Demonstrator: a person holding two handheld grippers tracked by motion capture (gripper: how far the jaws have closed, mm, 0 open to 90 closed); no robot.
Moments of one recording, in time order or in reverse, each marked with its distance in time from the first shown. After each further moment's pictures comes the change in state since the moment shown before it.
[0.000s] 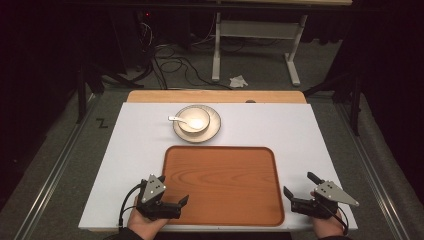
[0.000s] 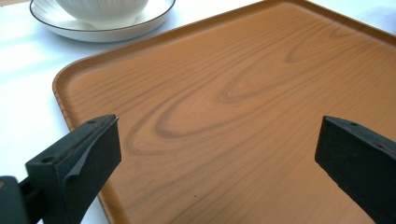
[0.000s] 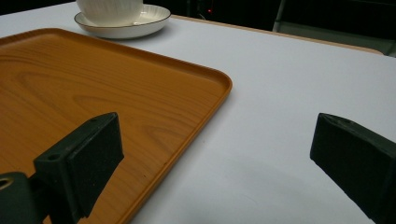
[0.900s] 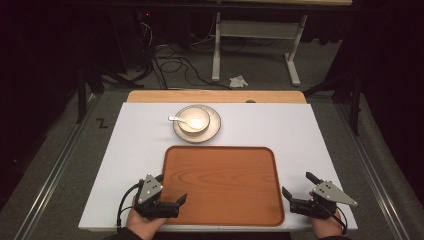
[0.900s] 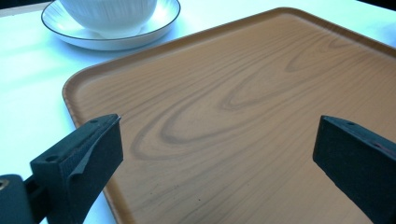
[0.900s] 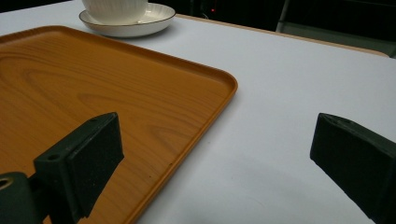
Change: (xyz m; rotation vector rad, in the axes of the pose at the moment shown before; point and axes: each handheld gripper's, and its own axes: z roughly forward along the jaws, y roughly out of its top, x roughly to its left) left arm 0.003 0.000 -0.005 -0.034 -0.001 -0.011; right arm 0.003 0.001 0.001 0.003 0.010 -0.017
